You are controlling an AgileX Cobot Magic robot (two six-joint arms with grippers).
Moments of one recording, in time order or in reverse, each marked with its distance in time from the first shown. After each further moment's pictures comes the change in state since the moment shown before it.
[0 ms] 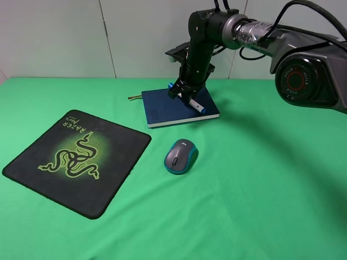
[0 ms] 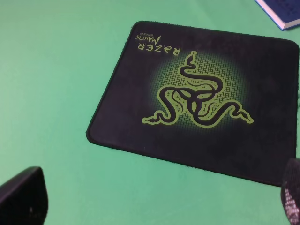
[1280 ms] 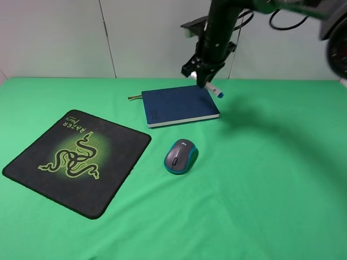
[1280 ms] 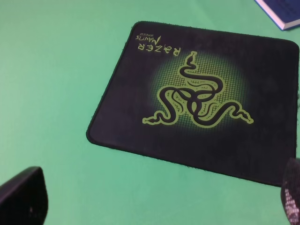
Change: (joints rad) left arm 0.000 0.000 0.000 0.000 0.000 0.000; right arm -0.016 -0.192 0.114 -0.013 0.099 0.044
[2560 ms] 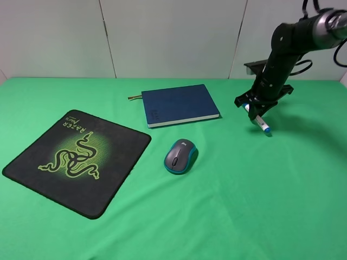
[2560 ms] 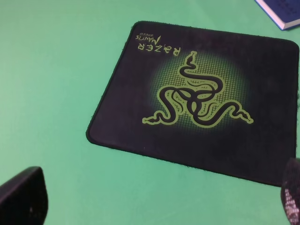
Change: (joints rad) left arm 0.000 0.000 0.000 0.000 0.000 0.000; right arm -0.322 -0.153 0.561 0.003 -0.333 0.083
